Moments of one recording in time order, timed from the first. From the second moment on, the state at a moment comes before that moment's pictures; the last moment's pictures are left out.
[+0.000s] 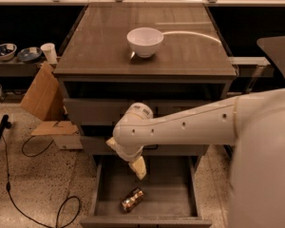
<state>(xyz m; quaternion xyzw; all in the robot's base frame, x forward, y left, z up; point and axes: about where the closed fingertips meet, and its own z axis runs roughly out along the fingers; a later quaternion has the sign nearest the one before) 0.531 0.057 0.531 -0.92 0.38 -0.04 0.11</state>
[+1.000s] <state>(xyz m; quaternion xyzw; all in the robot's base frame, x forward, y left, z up) 0.540 0.072 0.370 -0.86 0.50 0.09 0.07</state>
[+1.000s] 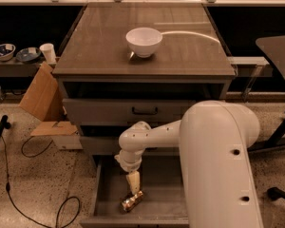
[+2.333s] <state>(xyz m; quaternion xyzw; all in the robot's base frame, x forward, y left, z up) 0.524 0.016 0.310 -0.65 0.74 0.16 0.09</state>
